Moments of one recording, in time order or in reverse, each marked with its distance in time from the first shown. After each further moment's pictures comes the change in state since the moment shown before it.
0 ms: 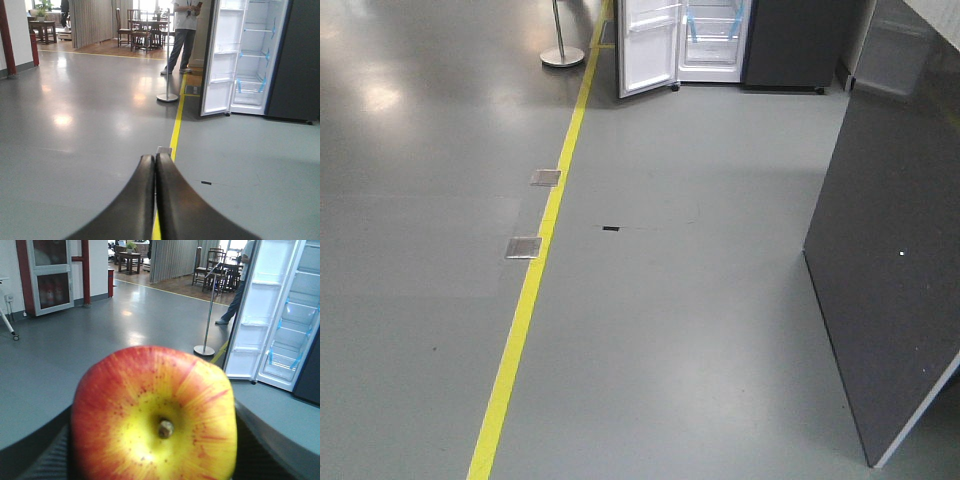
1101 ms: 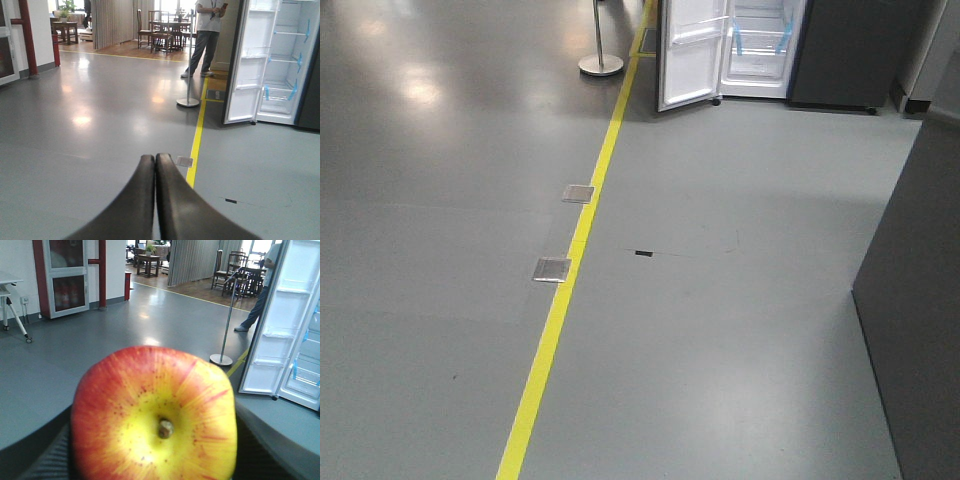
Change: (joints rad) left arm 0.000 0.000 0.000 0.000 0.000 0.000; right arm 0.000 0.000 0.000 0.000 0.000 0.000
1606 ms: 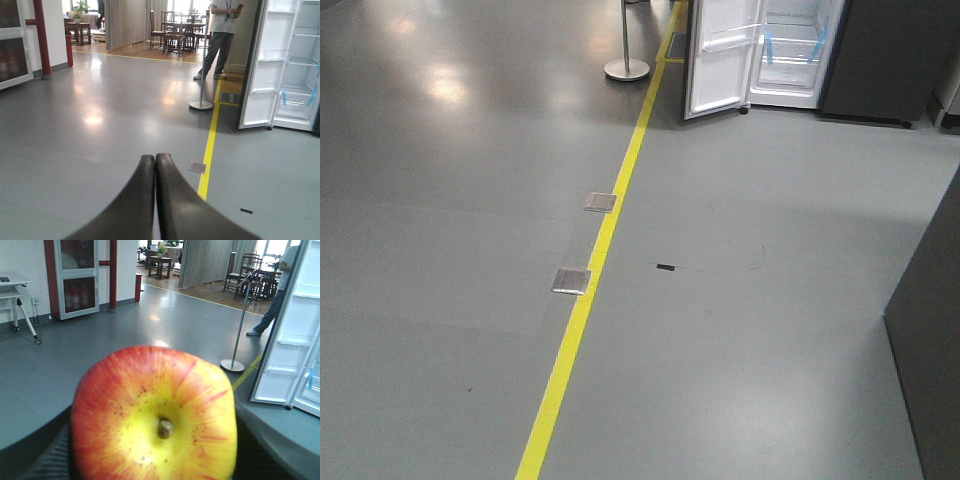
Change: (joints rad) left arm 0.000 0.000 0.000 0.000 0.000 0.000; right arm 0.000 0.000 0.000 0.000 0.000 0.000
